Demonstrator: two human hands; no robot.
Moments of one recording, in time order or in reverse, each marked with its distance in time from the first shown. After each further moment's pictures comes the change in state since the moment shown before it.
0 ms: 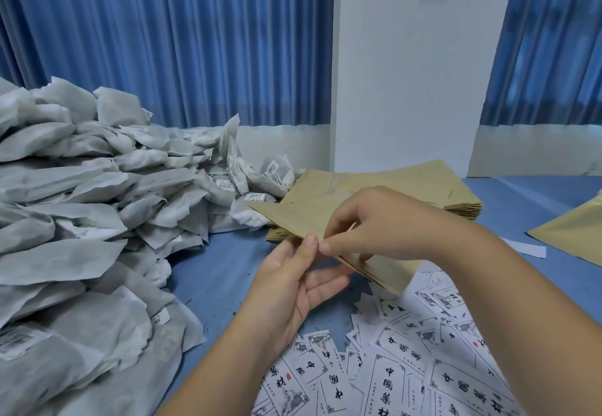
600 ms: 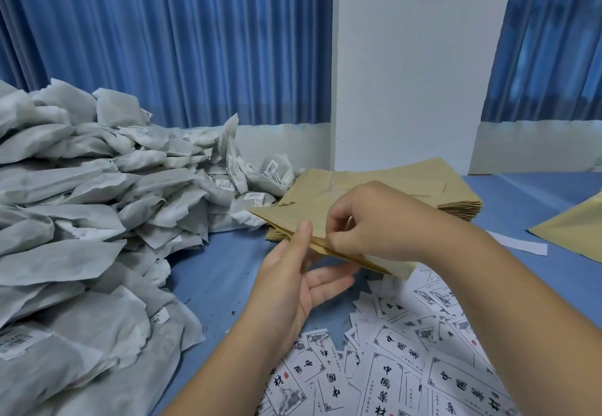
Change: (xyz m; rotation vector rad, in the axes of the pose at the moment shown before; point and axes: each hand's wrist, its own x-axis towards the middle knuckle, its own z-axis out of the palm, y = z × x) left_hand 0.002 -0.002 0.010 0.004 0.043 -0.015; right_hand -0.002 -0.001 0.000 -0.174 0.108 -0.061
